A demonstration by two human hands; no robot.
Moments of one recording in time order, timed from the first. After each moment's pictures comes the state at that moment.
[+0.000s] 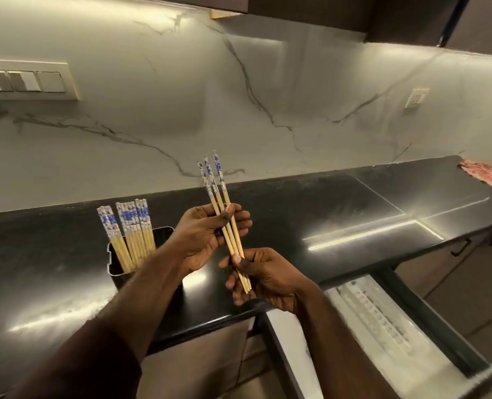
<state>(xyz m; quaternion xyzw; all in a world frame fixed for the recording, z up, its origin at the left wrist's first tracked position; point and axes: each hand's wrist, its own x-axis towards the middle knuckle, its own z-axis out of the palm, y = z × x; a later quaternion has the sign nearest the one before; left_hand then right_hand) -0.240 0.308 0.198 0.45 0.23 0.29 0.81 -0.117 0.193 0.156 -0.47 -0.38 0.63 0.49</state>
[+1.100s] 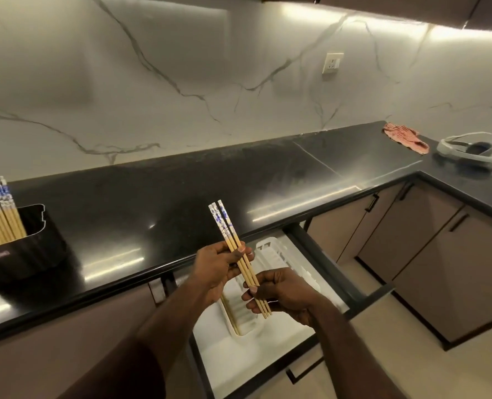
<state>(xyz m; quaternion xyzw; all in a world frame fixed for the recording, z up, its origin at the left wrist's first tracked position) -0.035 0.075 0.102 0.46 0.35 0.22 0.78 0.082 -0.053 0.083 -0.65 -0.25 0.55 0.47</state>
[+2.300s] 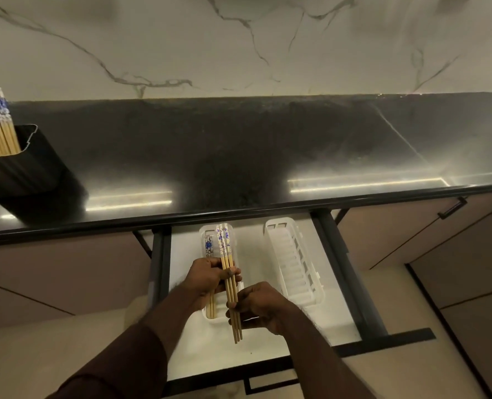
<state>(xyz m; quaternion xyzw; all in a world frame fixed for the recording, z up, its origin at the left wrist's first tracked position) 0.046 0.057 -0.042 0.39 0.55 0.18 0.71 0.168 -0.027 -0.045 -0.66 -0.20 0.68 0.26</state>
